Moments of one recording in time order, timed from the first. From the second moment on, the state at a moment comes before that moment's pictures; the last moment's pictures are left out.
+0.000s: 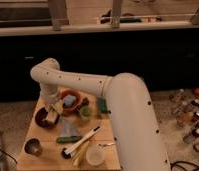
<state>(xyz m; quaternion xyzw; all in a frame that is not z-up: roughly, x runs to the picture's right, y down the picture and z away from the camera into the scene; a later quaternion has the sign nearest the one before) -0.249 0.117 0.775 -0.30 -0.29 -0.54 0.73</state>
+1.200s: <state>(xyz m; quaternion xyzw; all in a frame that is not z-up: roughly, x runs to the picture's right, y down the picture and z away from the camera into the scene) -0.287 0.117 0.781 -0.28 -0.33 -0.57 0.70</state>
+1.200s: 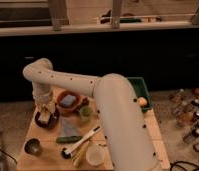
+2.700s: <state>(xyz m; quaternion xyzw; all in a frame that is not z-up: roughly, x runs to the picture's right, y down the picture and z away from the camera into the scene) -0.292 0.114 0.783 -0.28 -0.34 -0.57 0.69</state>
